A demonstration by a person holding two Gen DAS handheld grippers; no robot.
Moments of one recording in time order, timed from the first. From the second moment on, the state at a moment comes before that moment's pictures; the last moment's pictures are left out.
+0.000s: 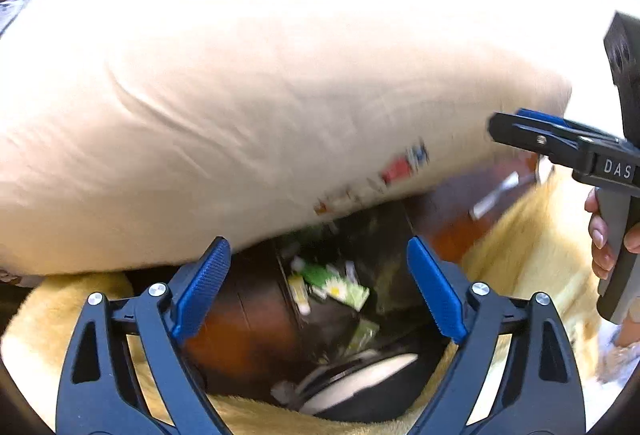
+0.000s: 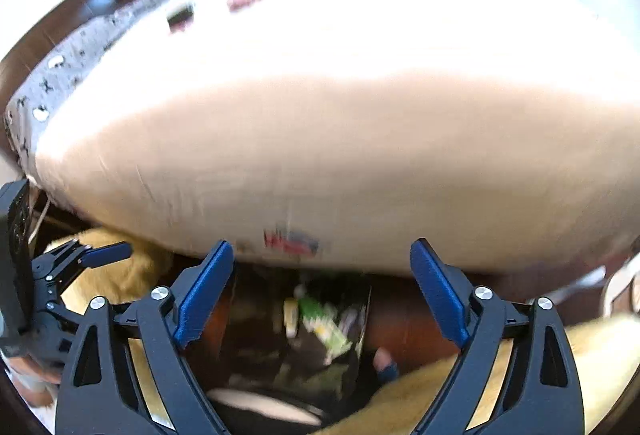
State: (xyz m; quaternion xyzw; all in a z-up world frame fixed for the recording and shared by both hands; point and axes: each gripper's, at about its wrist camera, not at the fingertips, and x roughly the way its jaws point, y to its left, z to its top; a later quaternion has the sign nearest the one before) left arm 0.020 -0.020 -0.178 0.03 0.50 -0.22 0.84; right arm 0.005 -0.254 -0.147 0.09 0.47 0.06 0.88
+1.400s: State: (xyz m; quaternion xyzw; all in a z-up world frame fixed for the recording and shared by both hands) left arm 0.294 -0.007 -0.092 0.01 0.41 -0.07 0.91; right arm 0.227 -0.194 -0.100 0.05 0.43 0.11 0.90
